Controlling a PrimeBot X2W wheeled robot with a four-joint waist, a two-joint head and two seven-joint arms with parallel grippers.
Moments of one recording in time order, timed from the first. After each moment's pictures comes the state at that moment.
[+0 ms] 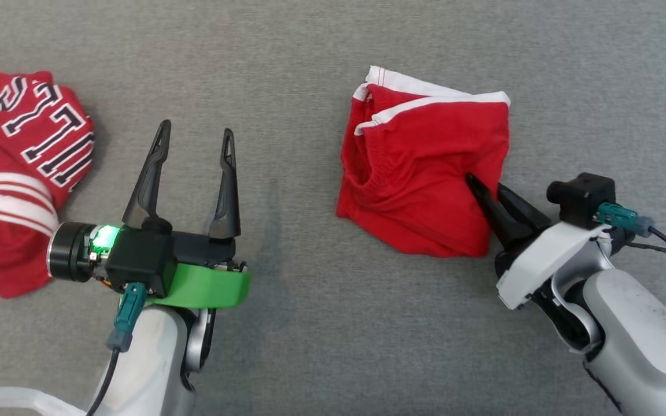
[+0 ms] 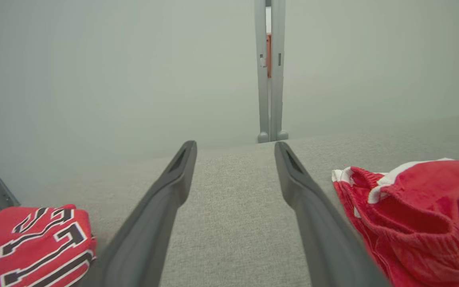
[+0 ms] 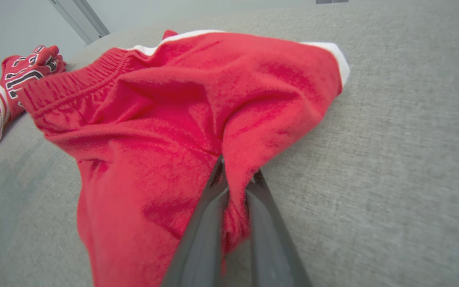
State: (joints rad) left arm -0.32 0.11 -0.29 0.02 -0.12 0.10 -0.26; right arm -0.41 -0.36 0.44 0.23 0.55 0.13 -0.04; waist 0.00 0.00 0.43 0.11
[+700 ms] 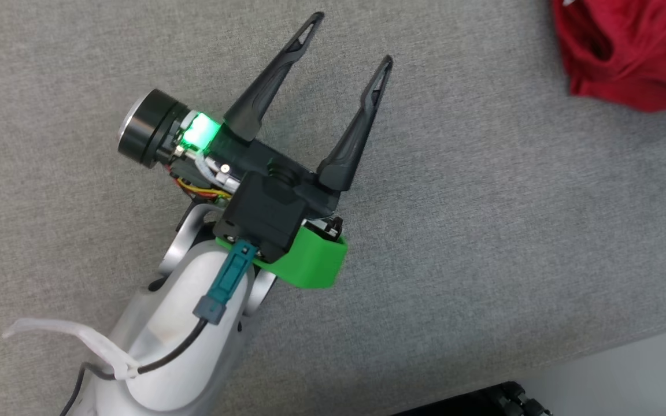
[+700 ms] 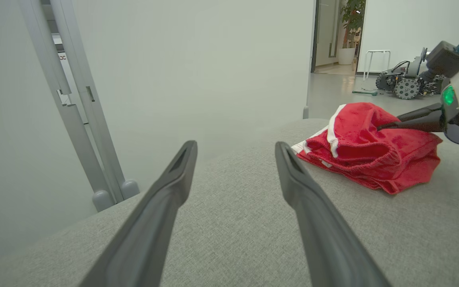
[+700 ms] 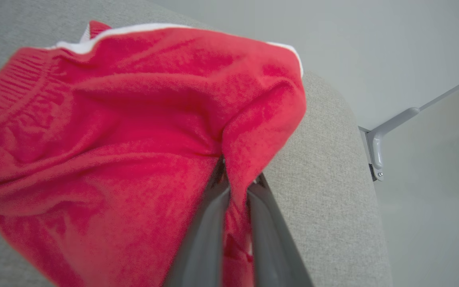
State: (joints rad) left arm -0.61 0.11 -0.52 -0.10 0.01 -0.04 -0.14; right arm -0.85 -0.86 0.62 0.49 0.68 0.13 -0.20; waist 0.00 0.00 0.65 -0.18
